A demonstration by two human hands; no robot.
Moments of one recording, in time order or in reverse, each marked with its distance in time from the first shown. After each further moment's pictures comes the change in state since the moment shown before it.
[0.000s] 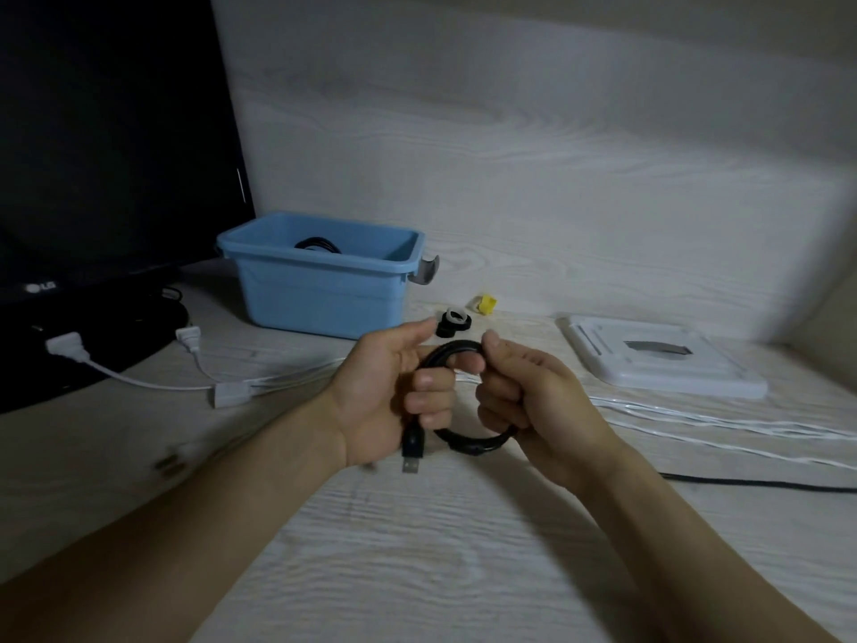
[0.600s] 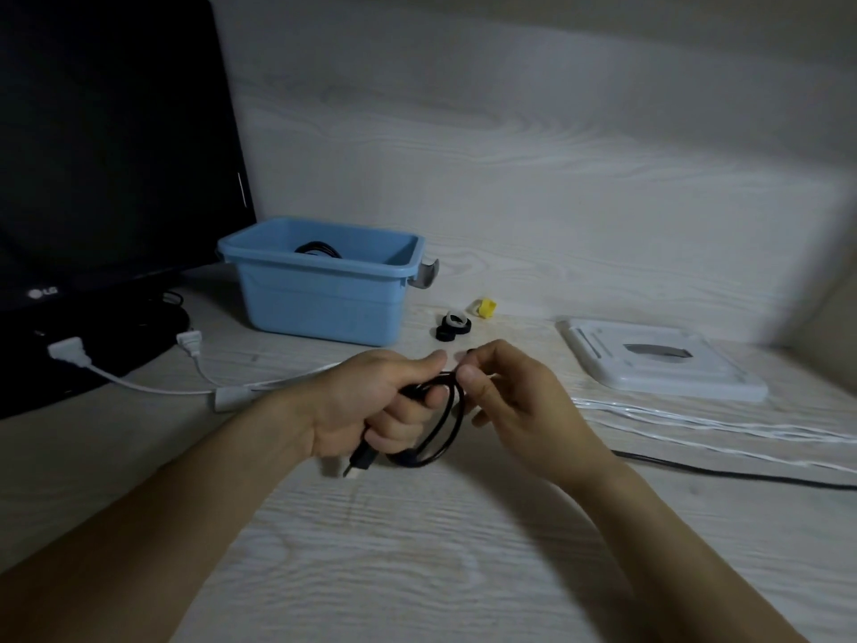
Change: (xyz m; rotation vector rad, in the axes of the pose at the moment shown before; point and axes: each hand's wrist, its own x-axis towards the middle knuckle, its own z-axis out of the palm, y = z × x) left_hand -0.013 0.012 -0.011 0.488 0.024 -0.144; right_hand 0.003 0.015 -0.011 -0.734 0.071 -0.300
